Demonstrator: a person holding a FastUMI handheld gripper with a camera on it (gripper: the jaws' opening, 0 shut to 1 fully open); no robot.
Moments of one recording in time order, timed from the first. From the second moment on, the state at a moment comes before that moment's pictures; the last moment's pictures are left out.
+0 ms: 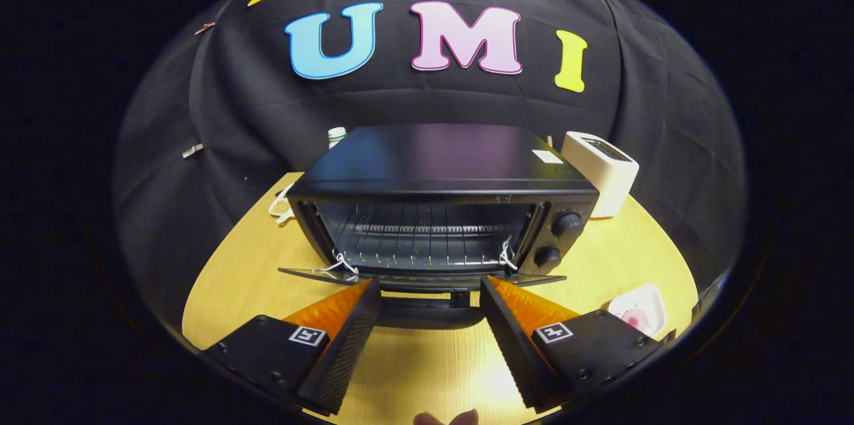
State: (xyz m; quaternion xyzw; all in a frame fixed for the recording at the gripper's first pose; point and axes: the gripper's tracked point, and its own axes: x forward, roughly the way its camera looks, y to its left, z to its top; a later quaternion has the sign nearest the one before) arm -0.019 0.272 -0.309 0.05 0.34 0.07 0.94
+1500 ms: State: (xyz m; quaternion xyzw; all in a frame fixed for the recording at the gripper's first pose) arm -0.111 0.083 -0.337 0.06 0.46 0.18 0.86
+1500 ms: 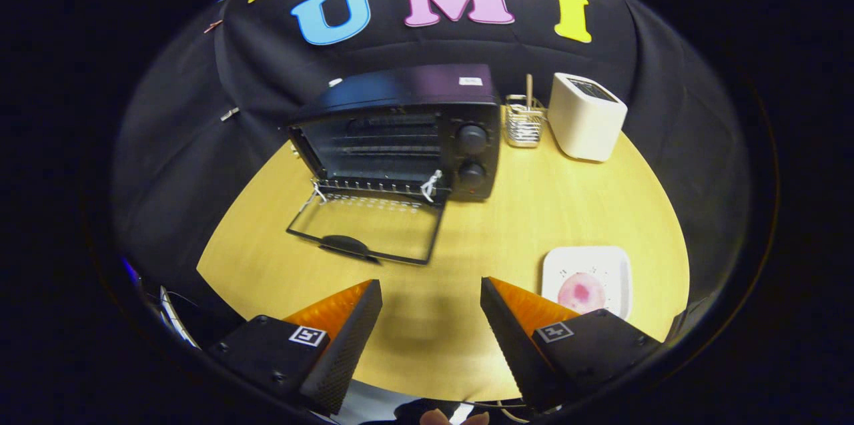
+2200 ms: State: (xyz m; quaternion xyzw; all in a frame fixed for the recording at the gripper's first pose) arm -0.091 -0.119 -0.411 0.11 0.63 0.16 0.75
